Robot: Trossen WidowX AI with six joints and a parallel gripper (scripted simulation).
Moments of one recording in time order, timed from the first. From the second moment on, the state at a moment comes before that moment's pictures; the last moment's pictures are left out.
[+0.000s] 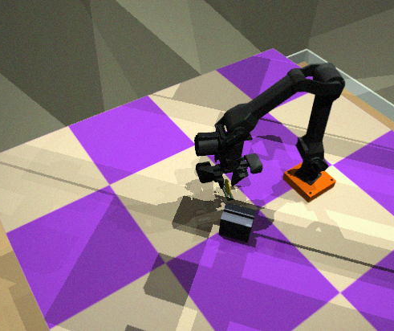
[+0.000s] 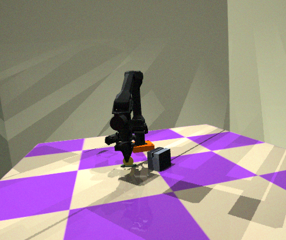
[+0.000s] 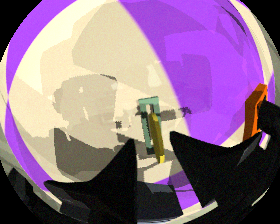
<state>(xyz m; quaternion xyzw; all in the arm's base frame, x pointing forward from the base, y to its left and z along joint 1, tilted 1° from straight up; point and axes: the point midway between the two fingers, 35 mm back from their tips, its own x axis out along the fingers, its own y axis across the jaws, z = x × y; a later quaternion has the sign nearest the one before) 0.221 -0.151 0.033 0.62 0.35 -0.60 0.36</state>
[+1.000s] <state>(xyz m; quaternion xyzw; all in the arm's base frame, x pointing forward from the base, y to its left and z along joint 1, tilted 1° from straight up) 0.218 -0.149 0.022 0.62 0.36 -0.61 0.35</state>
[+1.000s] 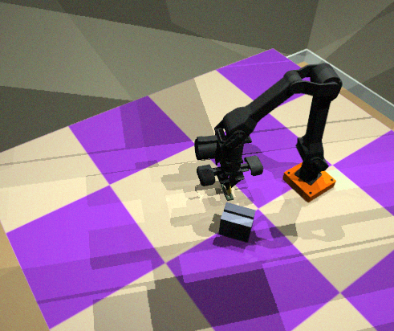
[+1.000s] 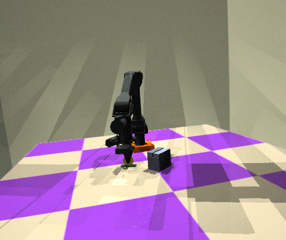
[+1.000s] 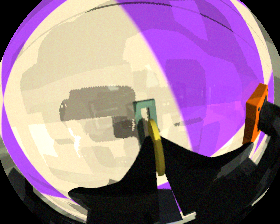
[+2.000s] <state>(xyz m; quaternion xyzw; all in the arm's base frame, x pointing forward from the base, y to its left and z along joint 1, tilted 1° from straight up) 0.218 -0.151 0.096 0.62 0.36 -0.61 0.35</state>
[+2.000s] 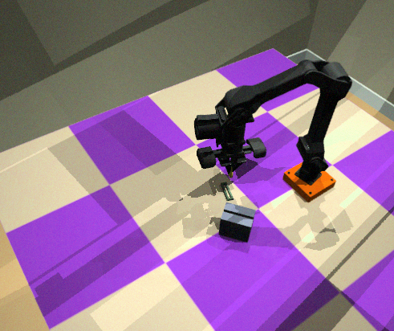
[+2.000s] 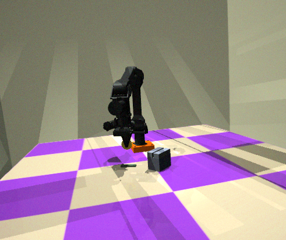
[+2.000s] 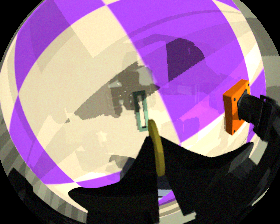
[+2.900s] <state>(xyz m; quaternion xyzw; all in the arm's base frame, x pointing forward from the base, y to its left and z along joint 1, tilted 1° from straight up) 0.213 -0.148 0.112 0.47 0.53 -0.46 0.53</state>
